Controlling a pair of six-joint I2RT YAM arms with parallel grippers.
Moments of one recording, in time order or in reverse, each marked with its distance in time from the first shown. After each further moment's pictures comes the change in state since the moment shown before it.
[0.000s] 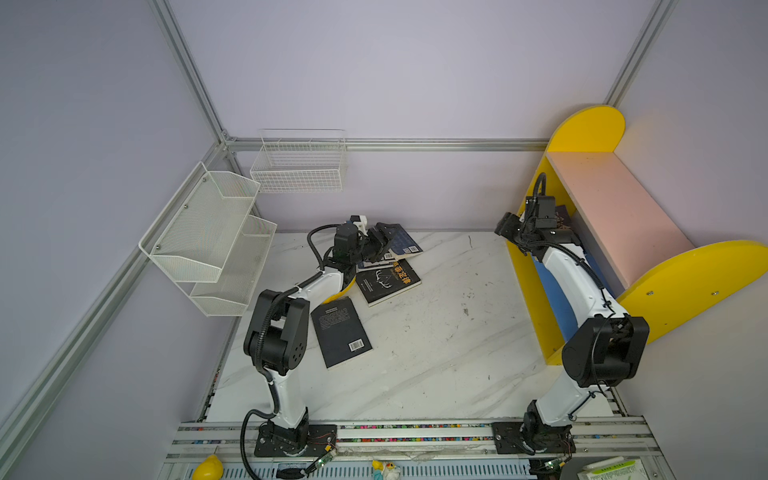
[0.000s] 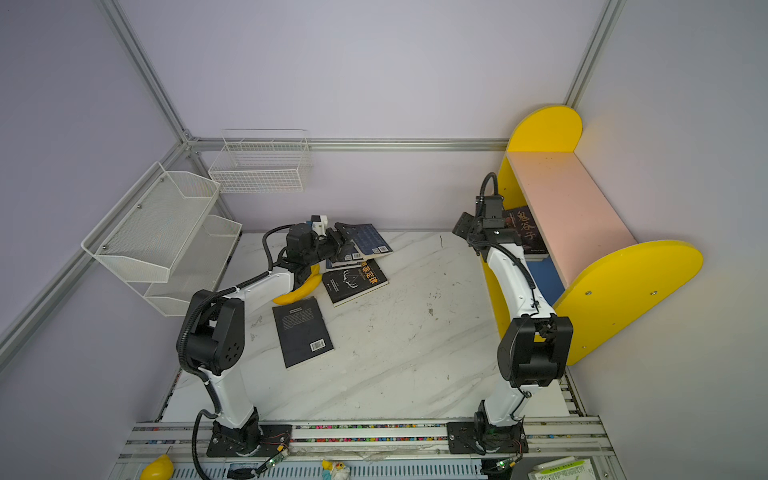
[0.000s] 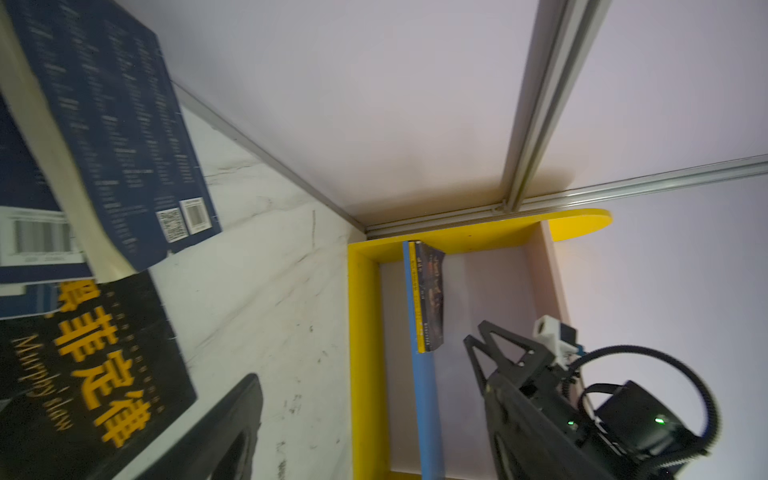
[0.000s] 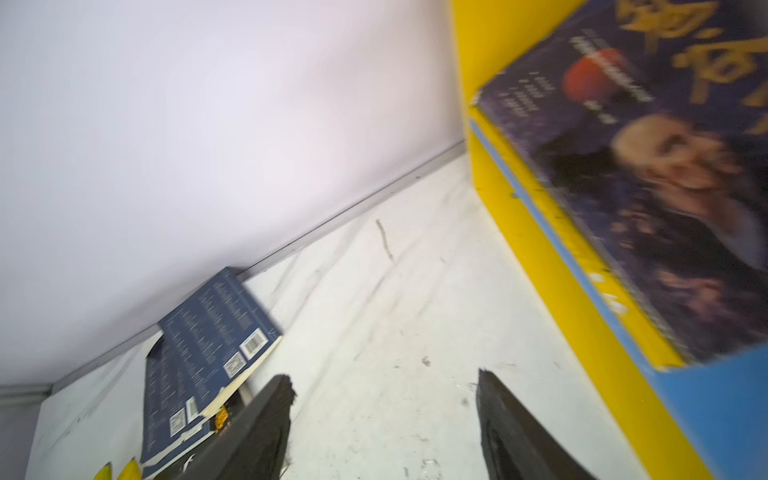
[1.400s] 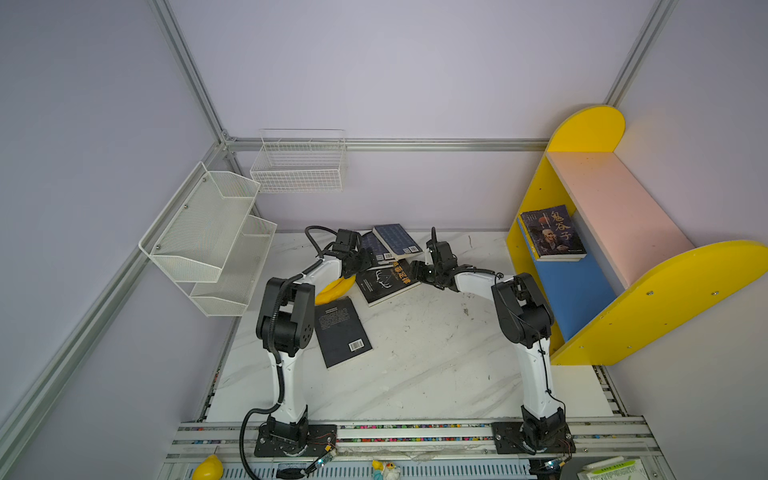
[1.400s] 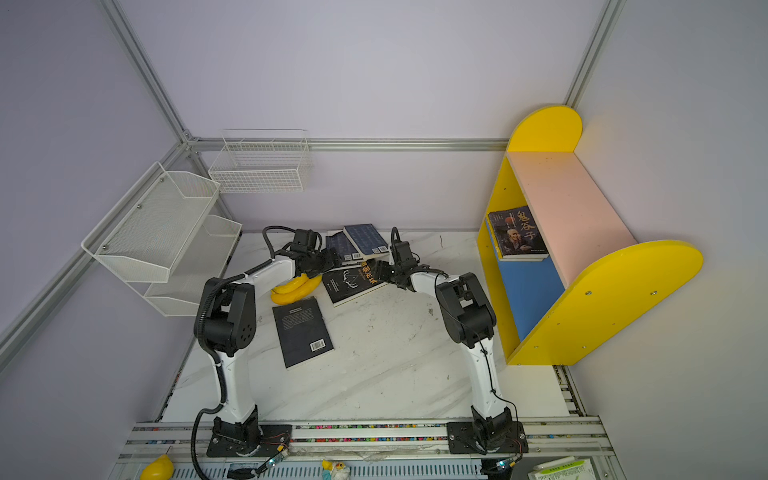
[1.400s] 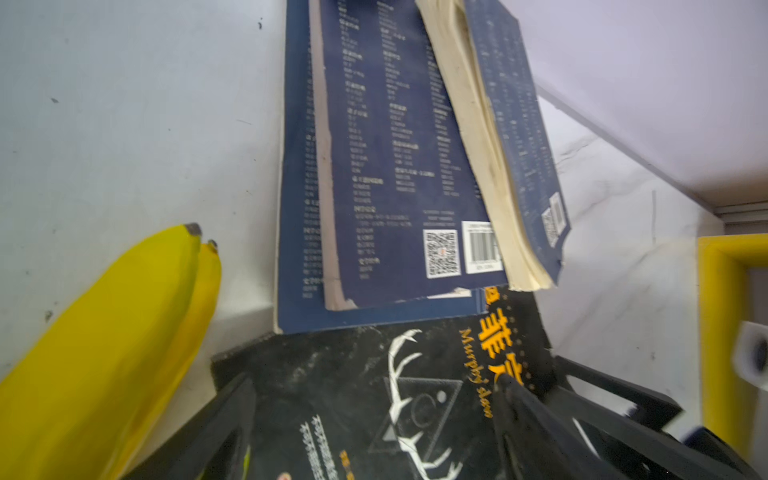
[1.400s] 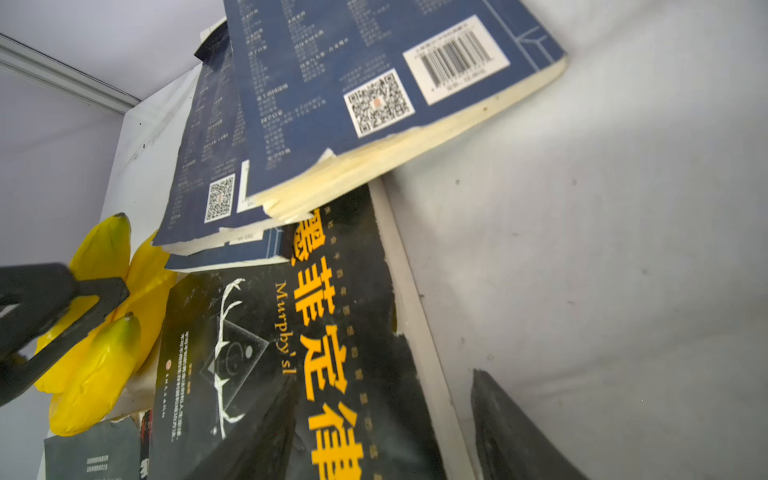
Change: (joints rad) left arm 0.074 0.200 0.205 -0.620 -0.356 0.577; right arm 0.373 0.481 -0.144 0.514 -0.274 0.056
